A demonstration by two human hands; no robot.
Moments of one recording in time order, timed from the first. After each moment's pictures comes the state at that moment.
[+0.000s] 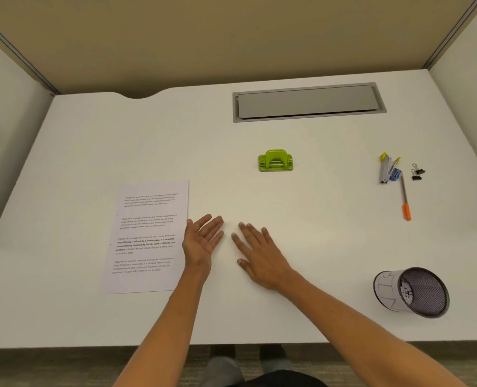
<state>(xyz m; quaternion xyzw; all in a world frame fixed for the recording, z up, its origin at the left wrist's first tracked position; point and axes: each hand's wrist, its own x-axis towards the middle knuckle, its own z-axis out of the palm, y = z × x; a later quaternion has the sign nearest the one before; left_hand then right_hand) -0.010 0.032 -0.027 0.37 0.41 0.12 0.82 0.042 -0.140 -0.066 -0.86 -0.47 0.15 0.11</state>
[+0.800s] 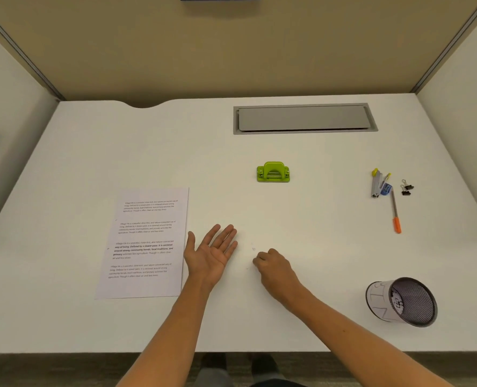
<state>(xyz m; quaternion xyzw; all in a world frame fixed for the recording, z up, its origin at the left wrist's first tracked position) -0.014 0.015 -0.031 0.15 0.37 0.07 0.91 0.038 -0.162 -0.046 -0.91 -0.38 0.11 0.09</state>
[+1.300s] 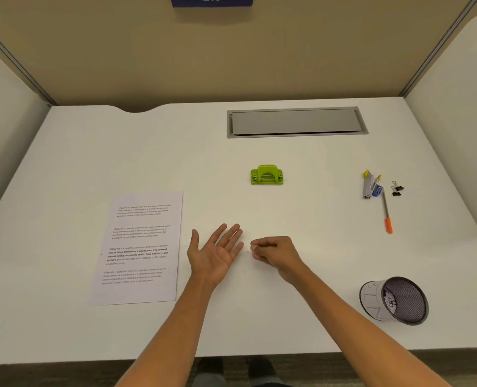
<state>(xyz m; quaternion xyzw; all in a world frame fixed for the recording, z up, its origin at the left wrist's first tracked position) 0.001 0.005 -0.026 0.16 0.34 0.02 0.93 0.075 -0.161 0.000 -0.70 0.08 0.36 0.61</state>
